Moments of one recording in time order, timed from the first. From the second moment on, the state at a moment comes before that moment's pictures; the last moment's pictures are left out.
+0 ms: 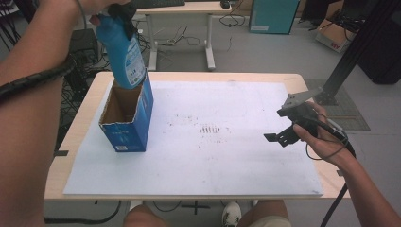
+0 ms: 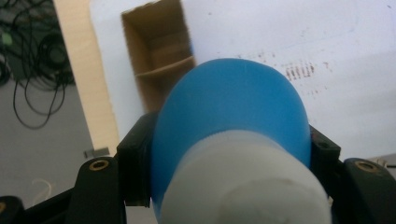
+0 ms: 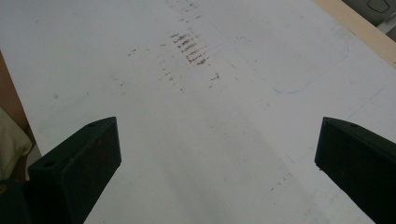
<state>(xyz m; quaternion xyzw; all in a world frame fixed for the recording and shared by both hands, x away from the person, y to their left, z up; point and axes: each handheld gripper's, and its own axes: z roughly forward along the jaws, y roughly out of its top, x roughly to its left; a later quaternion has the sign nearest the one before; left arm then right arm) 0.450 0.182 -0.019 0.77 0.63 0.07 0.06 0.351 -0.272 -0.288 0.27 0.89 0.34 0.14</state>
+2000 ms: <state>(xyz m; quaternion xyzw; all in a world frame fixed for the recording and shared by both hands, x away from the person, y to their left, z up) 0.464 0.235 -0.125 0.72 0.69 0.04 0.05 0.349 -0.270 -0.295 0.26 0.90 0.33 0.14</state>
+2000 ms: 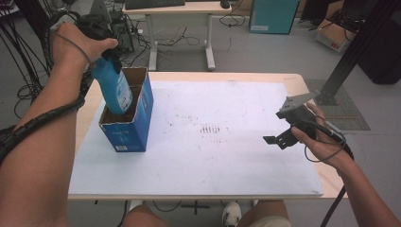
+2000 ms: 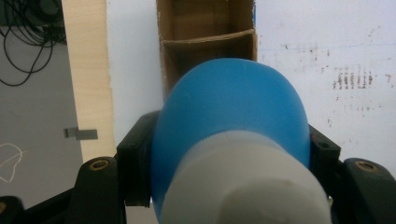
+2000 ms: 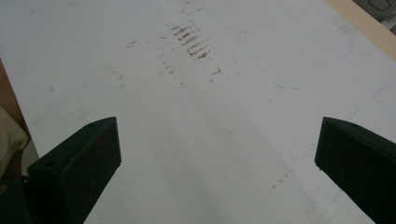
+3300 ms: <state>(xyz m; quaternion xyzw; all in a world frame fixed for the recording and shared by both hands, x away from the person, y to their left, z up) 0.471 0.241 -0.241 0.72 0.69 0.02 0.04 0.354 -0.263 -0.305 0.26 0.90 0.32 0.13</state>
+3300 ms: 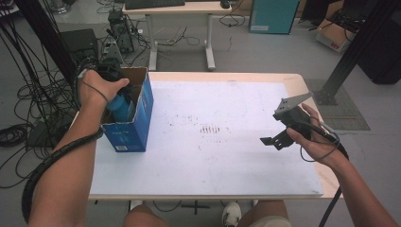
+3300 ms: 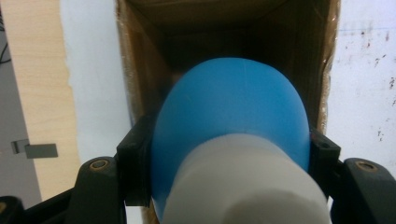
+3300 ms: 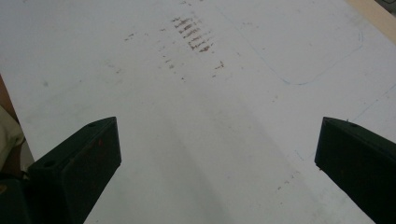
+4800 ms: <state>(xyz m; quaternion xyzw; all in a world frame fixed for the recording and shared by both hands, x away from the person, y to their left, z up) 0.477 0.236 -0.274 0.74 0.67 0.01 0.04 0.359 -0.262 -0.307 0.26 0.91 0.30 0.14</state>
